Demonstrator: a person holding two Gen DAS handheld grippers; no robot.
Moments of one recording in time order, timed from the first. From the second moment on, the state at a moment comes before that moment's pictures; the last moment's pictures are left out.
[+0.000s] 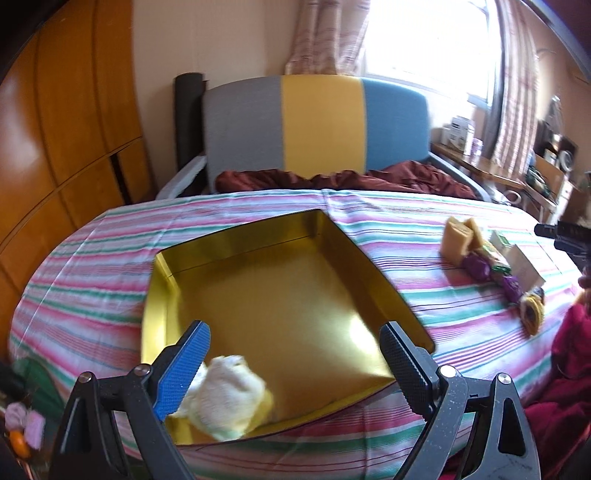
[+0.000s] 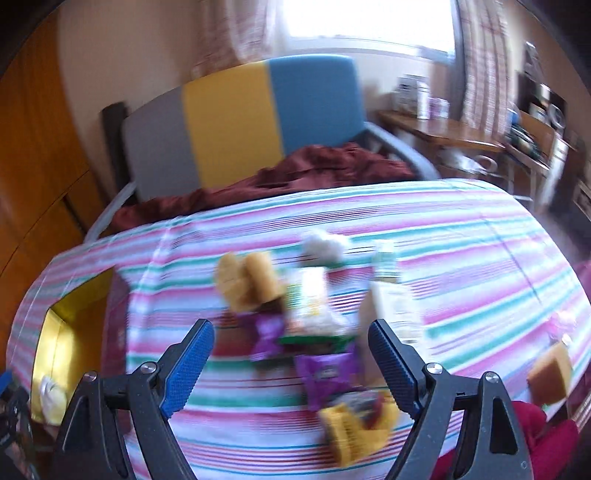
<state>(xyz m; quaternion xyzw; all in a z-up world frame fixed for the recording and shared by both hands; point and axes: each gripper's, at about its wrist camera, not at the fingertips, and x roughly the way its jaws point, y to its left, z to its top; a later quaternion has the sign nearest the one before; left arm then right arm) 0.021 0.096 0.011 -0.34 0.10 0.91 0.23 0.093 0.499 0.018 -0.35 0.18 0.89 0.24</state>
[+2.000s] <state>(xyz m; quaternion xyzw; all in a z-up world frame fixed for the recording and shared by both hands) 0.092 0.358 -0.067 -0.37 0.25 0.73 0.51 0.164 0.613 -0.045 -0.28 0.48 0.79 0.27</state>
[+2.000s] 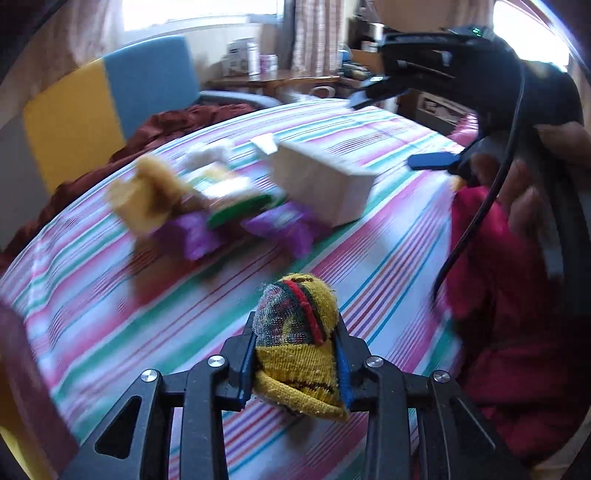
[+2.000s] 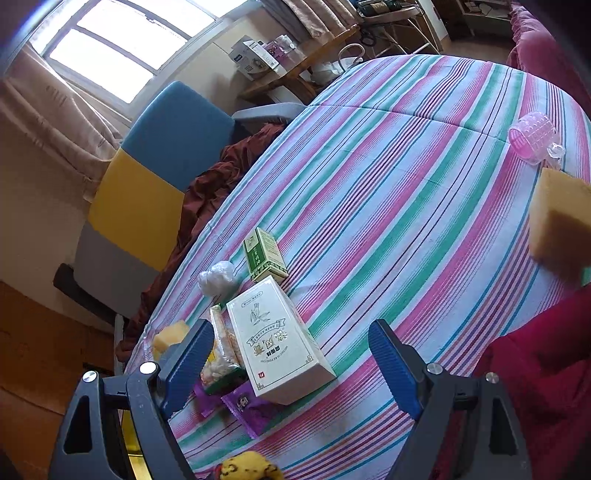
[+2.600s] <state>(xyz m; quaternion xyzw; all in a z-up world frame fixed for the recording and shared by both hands) 0.080 0.292 -0.082 -0.37 0.20 0.77 0.48 0.116 0.593 -0.050 -0.40 0.36 0.79 0.29</state>
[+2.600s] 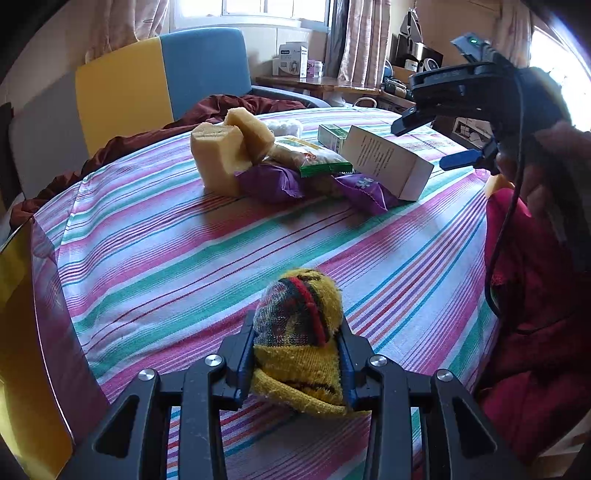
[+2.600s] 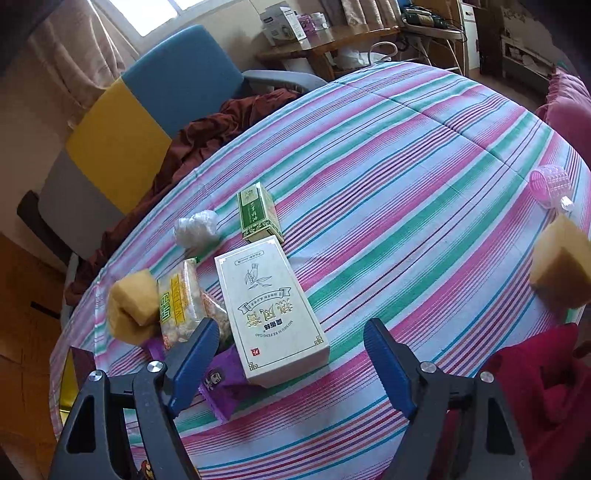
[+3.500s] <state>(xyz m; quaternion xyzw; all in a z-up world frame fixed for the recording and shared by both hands) 0.075 0.298 -0.085 -0.37 0.18 0.77 0.48 0.059 0.605 -0.083 -0.52 0.21 0.76 0.33</state>
